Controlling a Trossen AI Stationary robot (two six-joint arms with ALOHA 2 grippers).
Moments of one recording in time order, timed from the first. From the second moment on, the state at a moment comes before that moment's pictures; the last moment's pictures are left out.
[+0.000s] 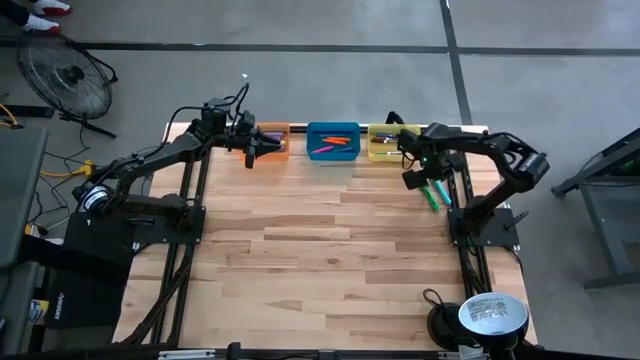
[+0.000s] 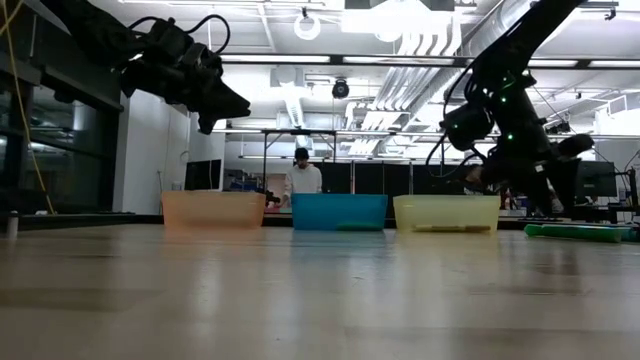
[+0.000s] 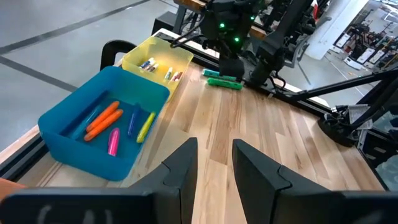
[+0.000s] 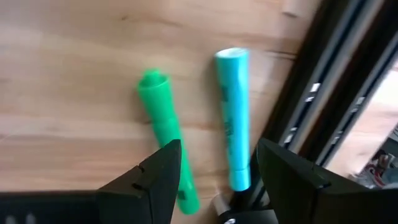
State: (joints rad) left arm 0.89 1.18 0.68 0.16 0.80 -0.06; right arm -0.79 1.56 0.87 -1.17 0.18 0.58
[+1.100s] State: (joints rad) left arm 0.89 1.18 0.68 0.15 0.80 -0.06; right arm -0.96 1.57 0.87 -1.12 0.14 0.49
